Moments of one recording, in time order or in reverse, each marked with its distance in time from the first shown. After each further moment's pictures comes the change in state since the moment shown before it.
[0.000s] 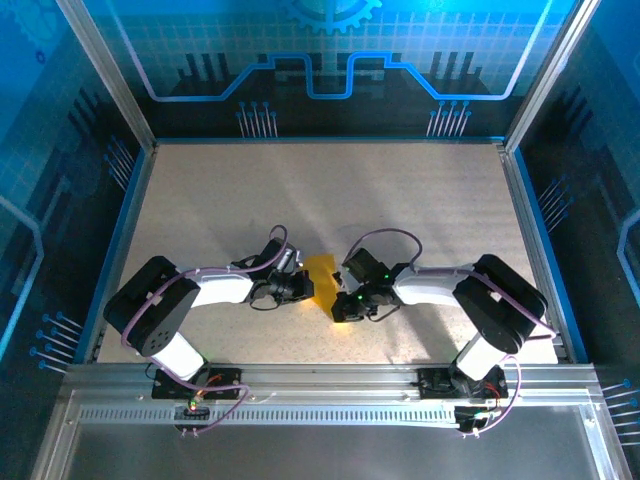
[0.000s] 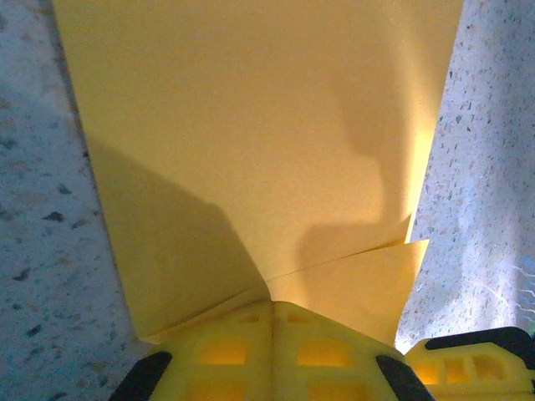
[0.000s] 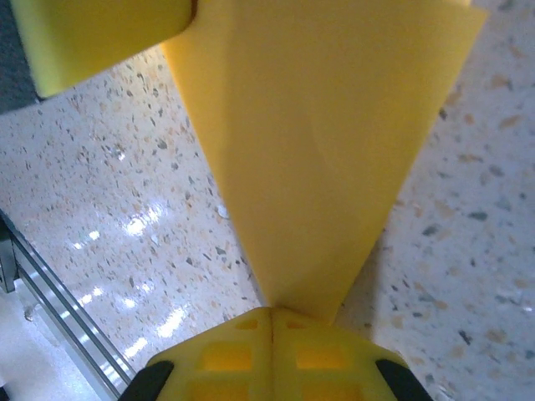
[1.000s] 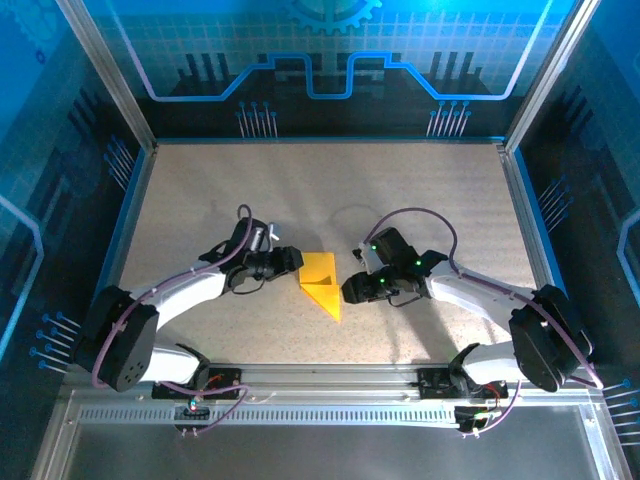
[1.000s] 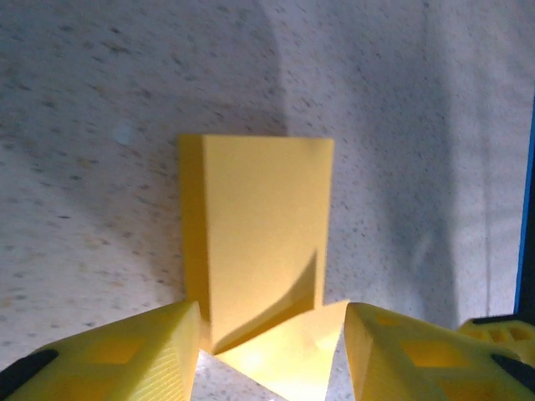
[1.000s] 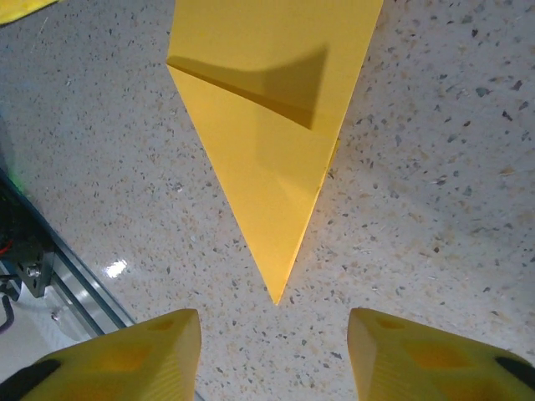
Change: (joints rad) left arm 0.179 -0.237 0.038 -0.134 -0.014 0.024; right arm -0.142 -0.276 0.045 -0.221 0.061 -0.158
